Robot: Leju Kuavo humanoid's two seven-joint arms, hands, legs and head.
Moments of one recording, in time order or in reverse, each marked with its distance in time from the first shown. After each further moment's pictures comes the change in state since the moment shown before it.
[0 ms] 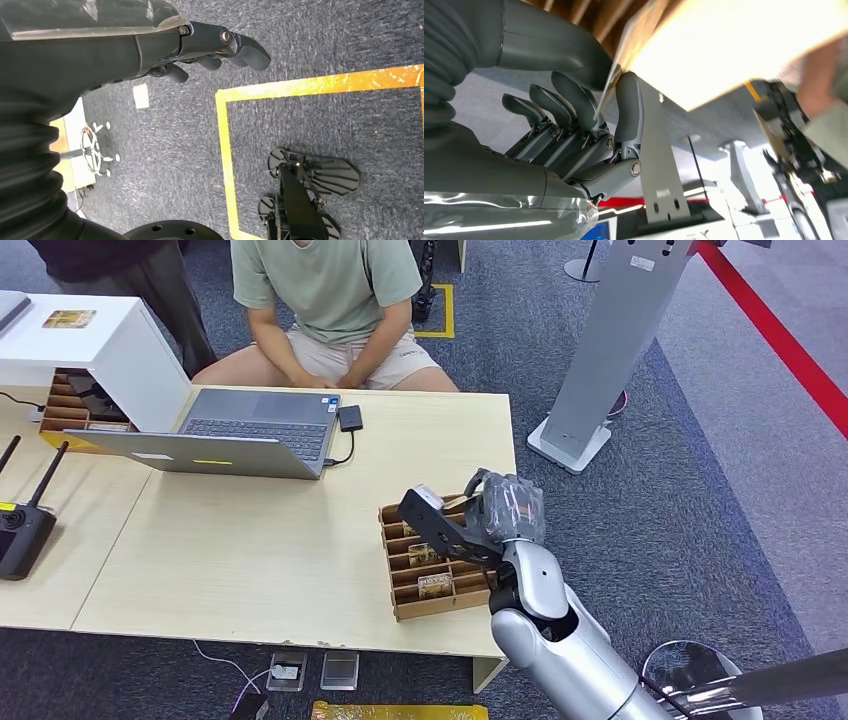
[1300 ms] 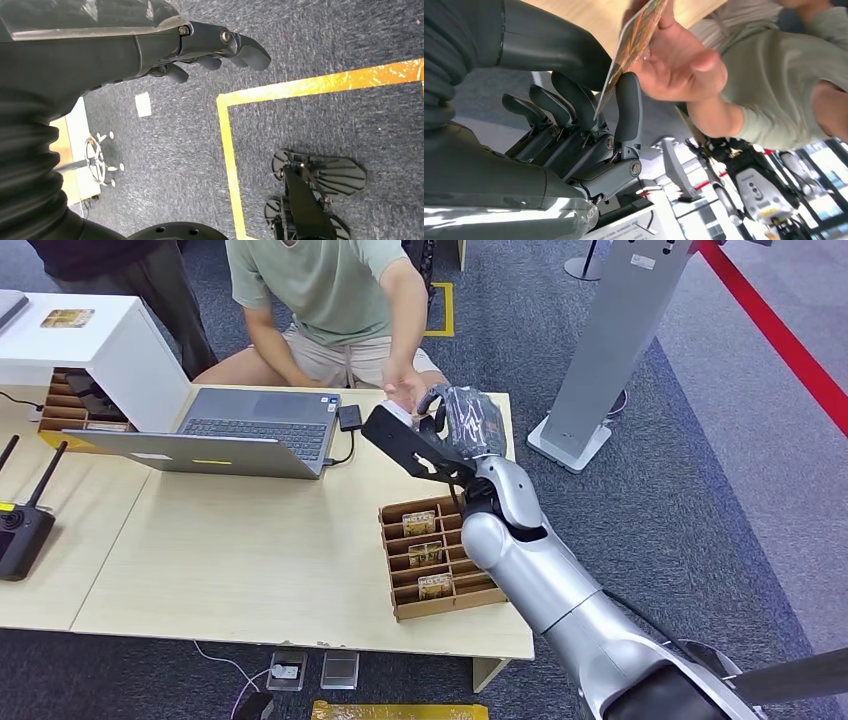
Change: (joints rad) left arm -0.010 0.000 -0.044 0.000 -0.013 -0.006 0.015; right arm -0.333 0.233 -0.042 0.513 -0.241 -0.170 -0.401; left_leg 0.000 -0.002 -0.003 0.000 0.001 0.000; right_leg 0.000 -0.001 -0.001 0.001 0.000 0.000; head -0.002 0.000
